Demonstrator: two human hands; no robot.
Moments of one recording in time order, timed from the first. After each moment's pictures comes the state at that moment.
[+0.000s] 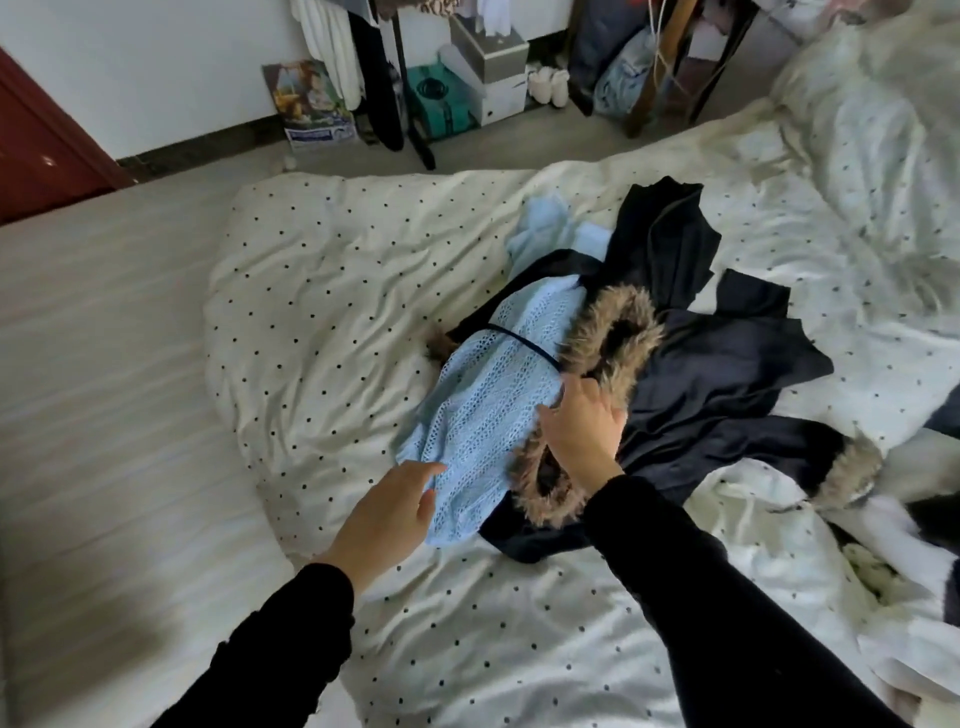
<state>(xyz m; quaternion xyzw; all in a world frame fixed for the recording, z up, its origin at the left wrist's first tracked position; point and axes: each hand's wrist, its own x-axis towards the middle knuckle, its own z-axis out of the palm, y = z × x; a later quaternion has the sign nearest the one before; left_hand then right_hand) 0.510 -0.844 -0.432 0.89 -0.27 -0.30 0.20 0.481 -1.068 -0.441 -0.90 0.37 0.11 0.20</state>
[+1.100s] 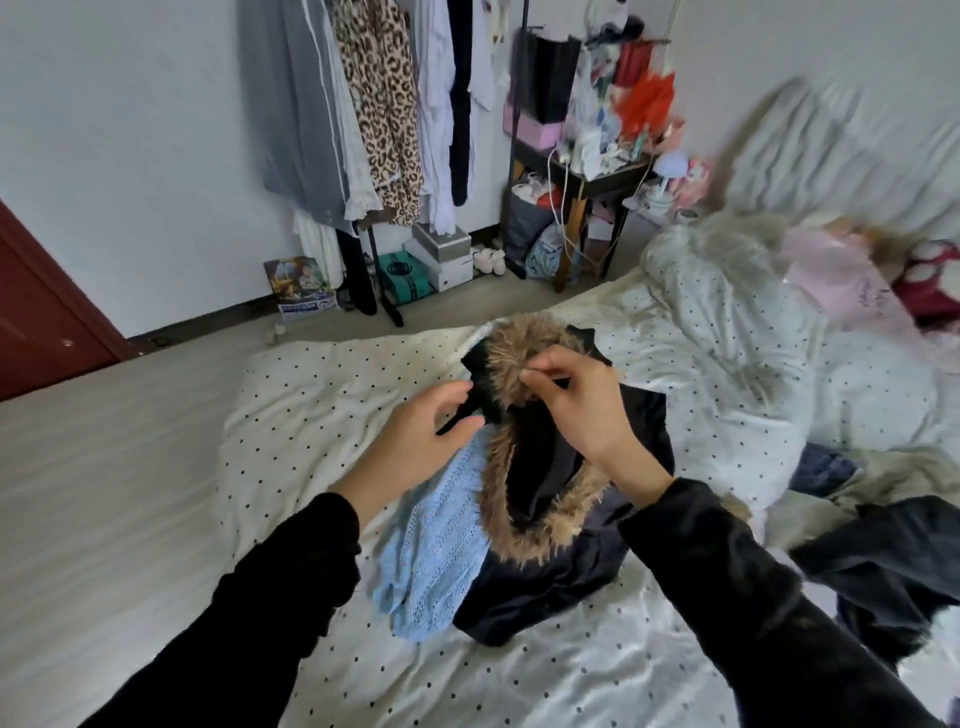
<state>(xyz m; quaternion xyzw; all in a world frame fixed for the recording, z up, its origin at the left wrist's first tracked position) 0.533 -0.921 -0.227 0.81 -0.35 -0.18 0.42 0.450 -1.092 -0.214 -0.87 0.17 -0.26 0.38</state>
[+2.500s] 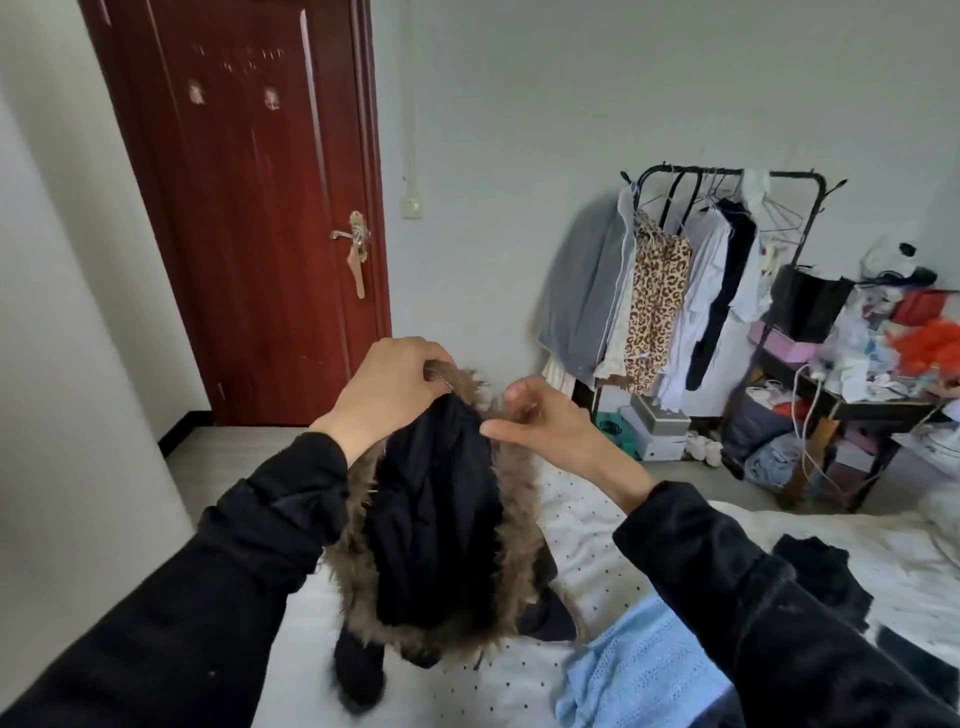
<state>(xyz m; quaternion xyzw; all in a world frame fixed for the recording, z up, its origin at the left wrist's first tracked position) 0.513 -0.618 -0.032 0.92 -0.19 0.19 0.27 0.515 -0.810 -0.079 -0.88 -0.12 -0.03 0.46</state>
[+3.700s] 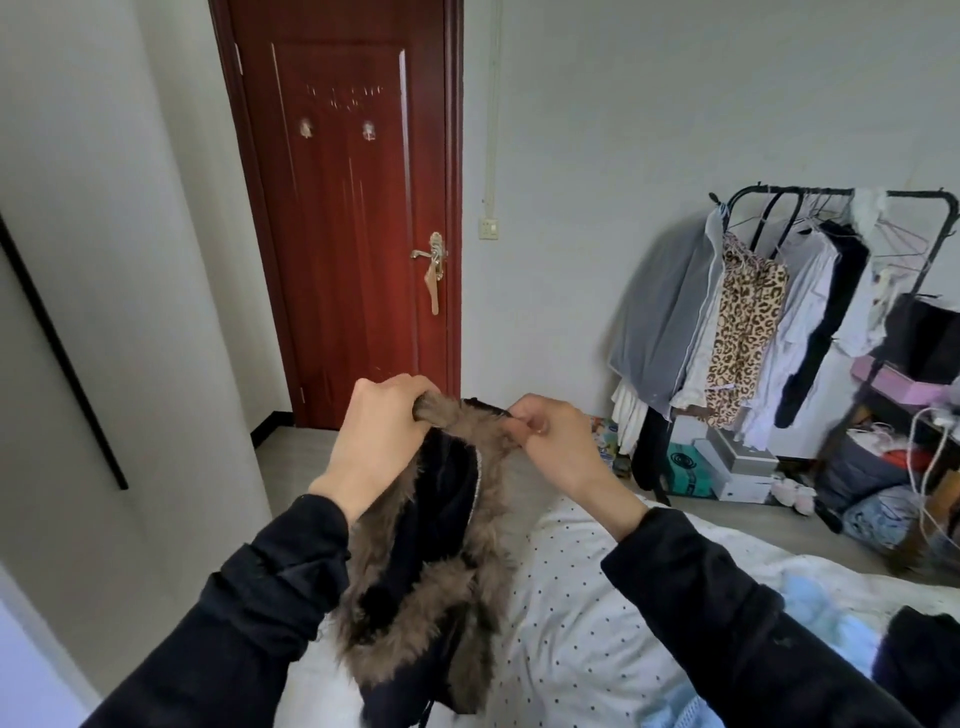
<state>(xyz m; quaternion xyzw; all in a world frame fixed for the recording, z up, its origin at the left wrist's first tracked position) 0.500 -0.520 -0.064 0.91 -0.10 0.32 0.23 0.526 -0.712 -0.077 -0.88 -0.18 -0.15 0.41</state>
